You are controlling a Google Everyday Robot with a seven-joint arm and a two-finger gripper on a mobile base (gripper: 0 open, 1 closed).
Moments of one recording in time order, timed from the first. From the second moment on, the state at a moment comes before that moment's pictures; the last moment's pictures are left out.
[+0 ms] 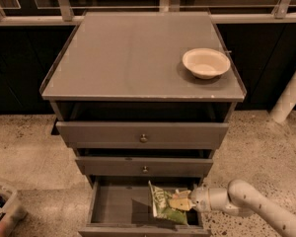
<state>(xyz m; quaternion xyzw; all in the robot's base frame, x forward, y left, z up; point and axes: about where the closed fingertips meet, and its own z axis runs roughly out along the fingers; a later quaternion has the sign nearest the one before) 0.473 -0.123 0.362 -0.28 0.79 0.48 0.27</state>
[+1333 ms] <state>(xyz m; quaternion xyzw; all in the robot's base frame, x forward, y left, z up) 0.440 -0.102 0.490 -0.37 0.76 0.42 0.32</state>
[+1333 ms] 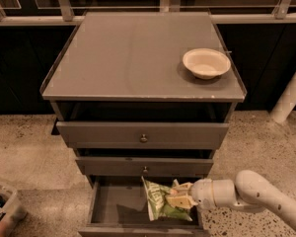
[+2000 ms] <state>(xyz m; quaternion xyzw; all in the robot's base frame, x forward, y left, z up) 0.419 -0.086 0.614 -0.46 0.72 0.35 0.38</state>
